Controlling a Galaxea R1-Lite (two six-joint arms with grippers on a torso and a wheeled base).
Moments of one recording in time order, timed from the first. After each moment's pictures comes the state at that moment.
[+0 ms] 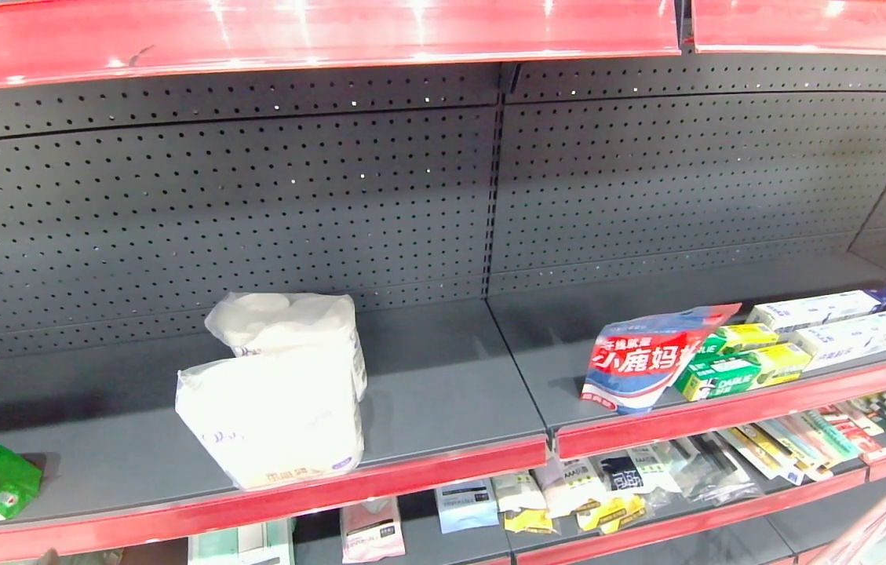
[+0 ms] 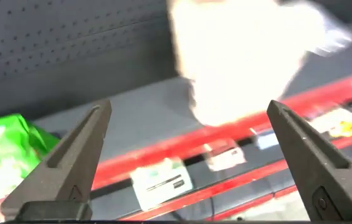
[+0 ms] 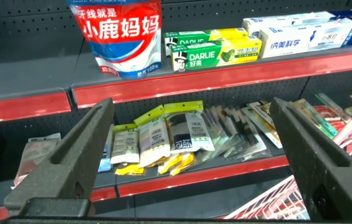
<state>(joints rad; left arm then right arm) 0.26 0.37 -0.24 0.05 -0.38 0.16 0.00 0.00 0.00 0.00 -0.02 0.00</state>
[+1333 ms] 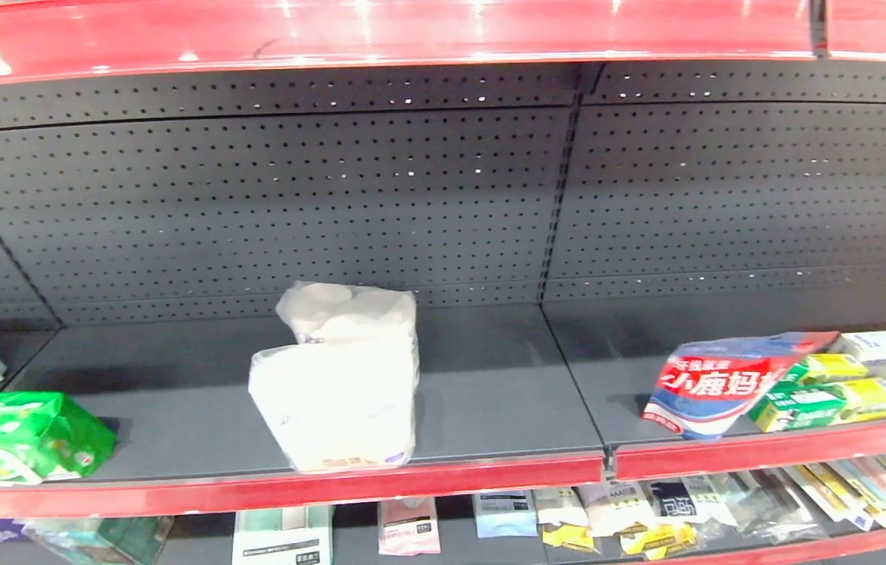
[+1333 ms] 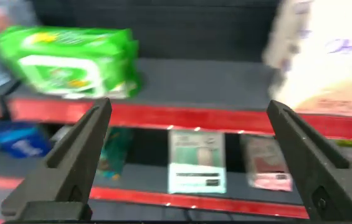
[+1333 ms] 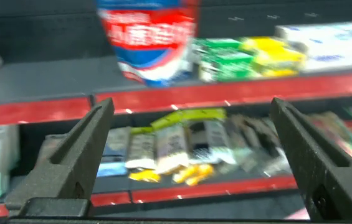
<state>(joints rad) 0.24 0.09 0.00 0.00 -0.05 0.01 0.00 0.00 0.00 0.00 -0.02 0.00</state>
